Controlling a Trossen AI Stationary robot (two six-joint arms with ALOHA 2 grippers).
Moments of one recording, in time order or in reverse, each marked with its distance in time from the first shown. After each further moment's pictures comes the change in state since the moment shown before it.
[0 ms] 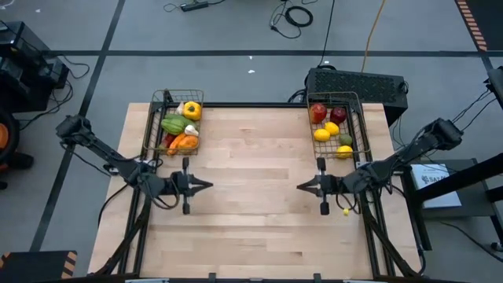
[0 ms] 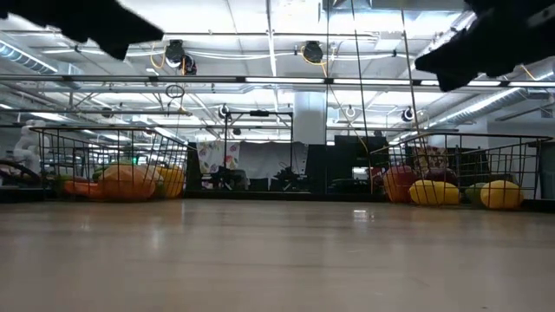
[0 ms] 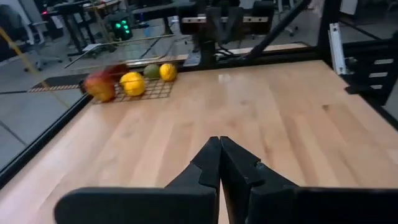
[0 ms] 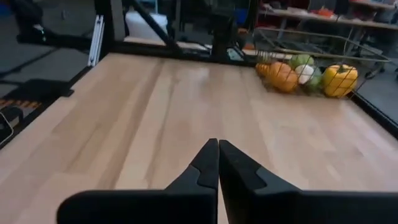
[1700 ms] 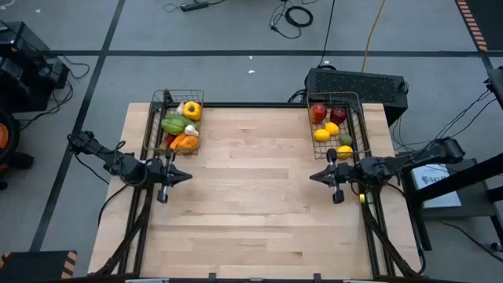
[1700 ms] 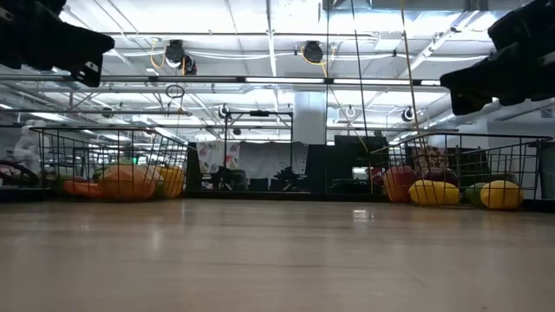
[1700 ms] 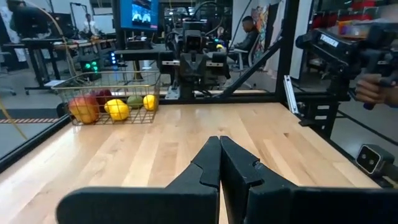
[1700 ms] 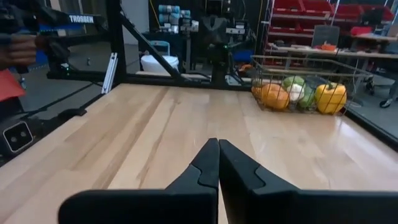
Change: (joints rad) left arm 0.069 -0.817 -0.310 -0.235 0.211 0.046; right arm -0.229 -0.565 -0.290 -0.063 -0.284 -0.067
